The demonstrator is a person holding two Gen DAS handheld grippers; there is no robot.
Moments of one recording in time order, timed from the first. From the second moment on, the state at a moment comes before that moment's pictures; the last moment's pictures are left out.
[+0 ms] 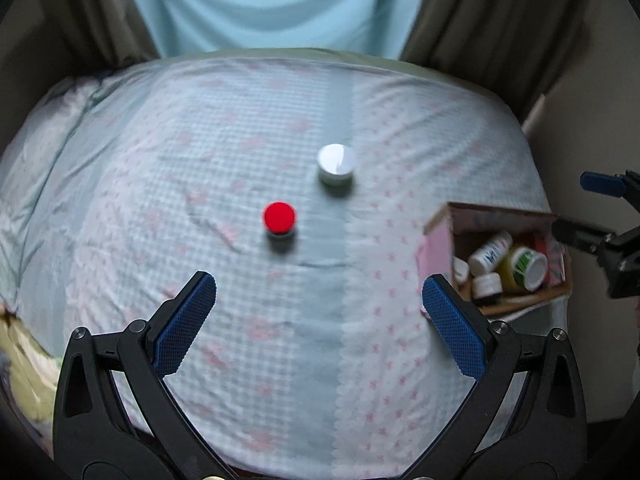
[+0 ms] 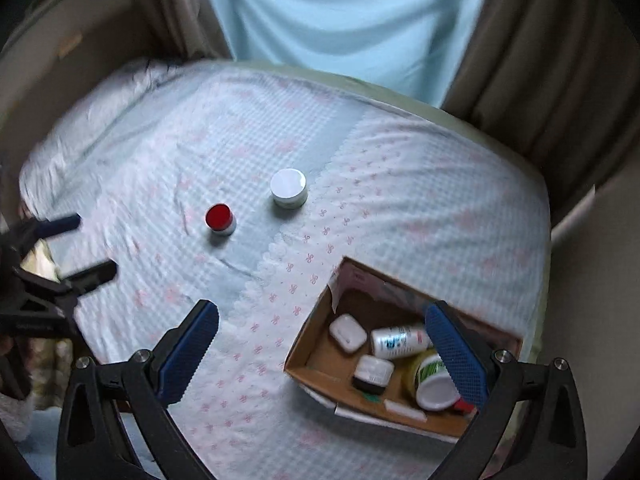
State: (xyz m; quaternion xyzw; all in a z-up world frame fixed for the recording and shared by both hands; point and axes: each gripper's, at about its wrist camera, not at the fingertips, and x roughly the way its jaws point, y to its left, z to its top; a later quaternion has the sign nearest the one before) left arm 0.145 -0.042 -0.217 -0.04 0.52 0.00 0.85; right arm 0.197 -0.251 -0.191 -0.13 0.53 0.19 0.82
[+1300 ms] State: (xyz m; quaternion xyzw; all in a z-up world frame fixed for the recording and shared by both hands) left arm 0.307 -0.003 -0.492 -0.05 0.55 0.03 0.83; right arm 0.433 -0.093 -0.467 -0.16 0.61 0.22 0.74
